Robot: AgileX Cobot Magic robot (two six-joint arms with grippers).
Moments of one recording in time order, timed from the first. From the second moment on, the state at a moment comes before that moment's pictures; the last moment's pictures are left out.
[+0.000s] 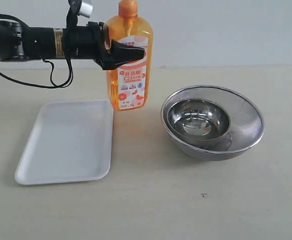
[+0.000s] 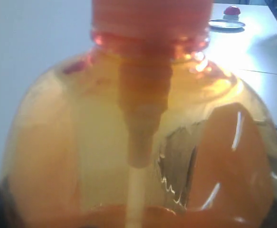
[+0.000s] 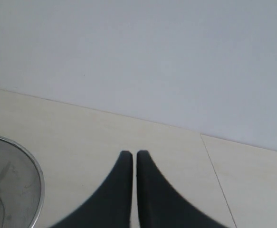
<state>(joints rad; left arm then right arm) -0.17 2.16 -1.55 1.44 -1.00 -1.03 0.23 0.80 -0.68 -1.03 0.39 0.75</state>
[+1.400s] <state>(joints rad) -0.40 1.92 -1.22 0.53 -0.34 -0.36 0.23 0.80 -0.68 -1.03 0.38 0.75</state>
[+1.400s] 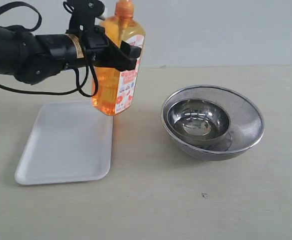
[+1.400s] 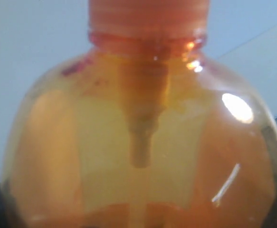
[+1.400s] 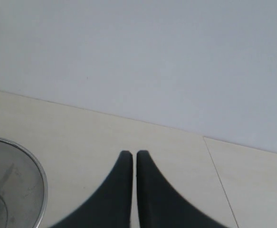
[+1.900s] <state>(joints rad) -0.50 1.92 -1.19 -0.12 -0.28 0.27 0.23 0.80 -0.68 -1.03 0.37 0.75</state>
